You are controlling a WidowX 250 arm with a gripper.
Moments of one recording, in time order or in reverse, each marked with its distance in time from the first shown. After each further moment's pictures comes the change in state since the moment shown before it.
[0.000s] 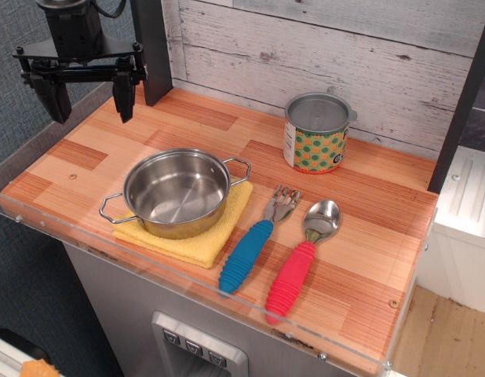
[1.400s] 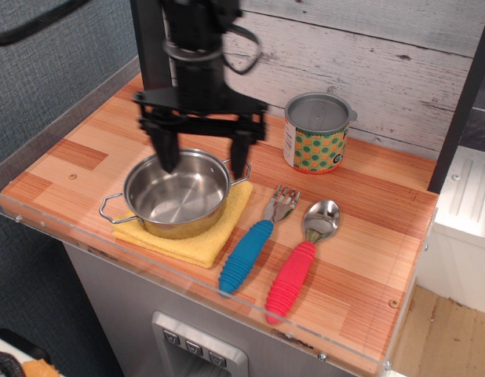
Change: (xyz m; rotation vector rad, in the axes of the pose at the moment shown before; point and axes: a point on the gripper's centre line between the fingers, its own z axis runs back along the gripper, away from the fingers) arm -0.071 -0.109 -0.003 -0.054 0.044 -0.239
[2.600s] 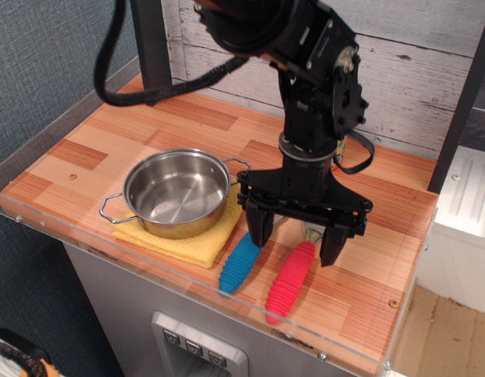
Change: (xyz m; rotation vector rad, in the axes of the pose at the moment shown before) arm -0.031 -0.075 -0.052 -0.014 0.029 -0.175
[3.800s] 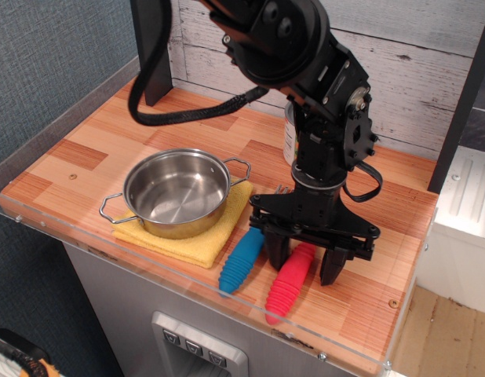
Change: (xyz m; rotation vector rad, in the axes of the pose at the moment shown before) arm -0.001 -0.009 -0.023 0.010 0.018 -0.029
